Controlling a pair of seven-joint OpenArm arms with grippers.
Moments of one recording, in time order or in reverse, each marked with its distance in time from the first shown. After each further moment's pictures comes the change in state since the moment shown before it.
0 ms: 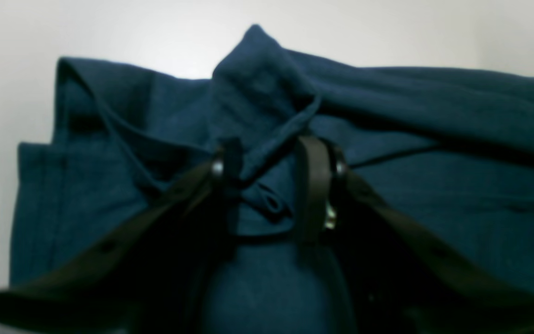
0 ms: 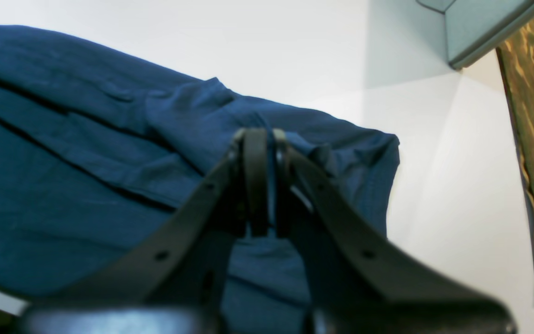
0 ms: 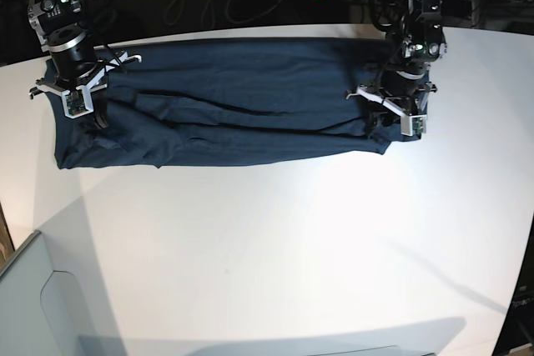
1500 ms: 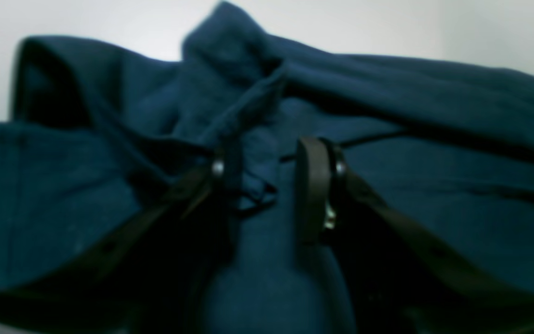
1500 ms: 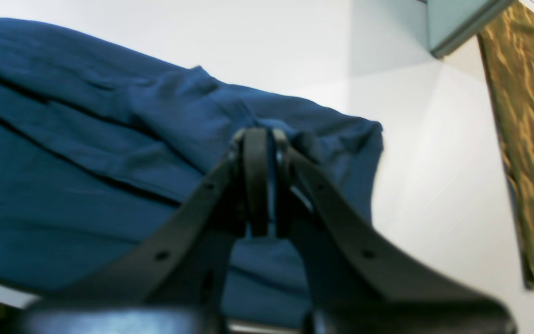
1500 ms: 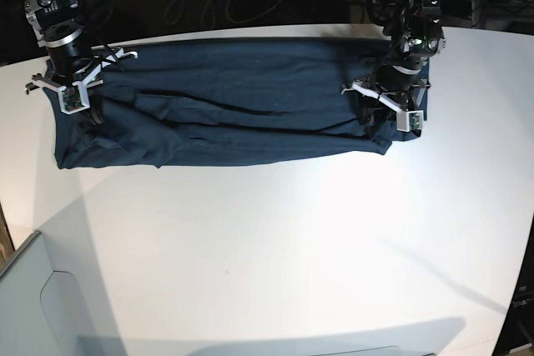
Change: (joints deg) left arm 1.7 -0.5 1.4 2.2 -3.7 0.0 -0.2; right arm -1.1 0.0 0.7 0.9 0.0 0.0 0.0
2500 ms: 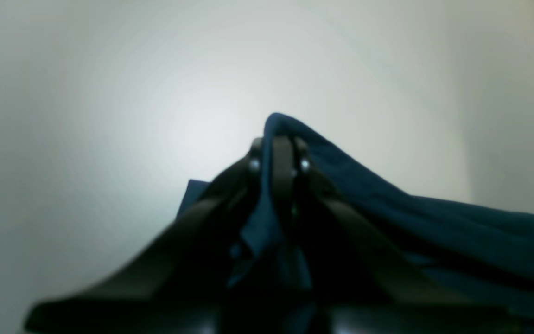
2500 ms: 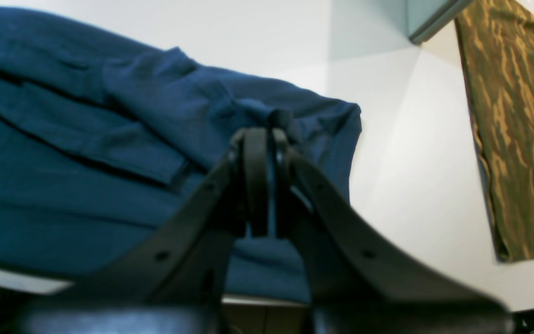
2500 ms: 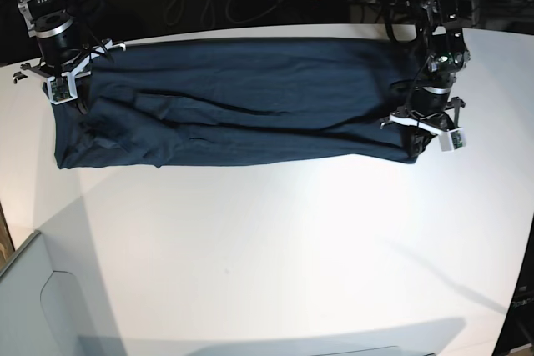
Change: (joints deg) left arm -5.3 0.6 -9.7 -1.2 -0.2 0.0 -5.0; right arm -2.7 0.3 4.2 1.1 0.0 0.0 0.4
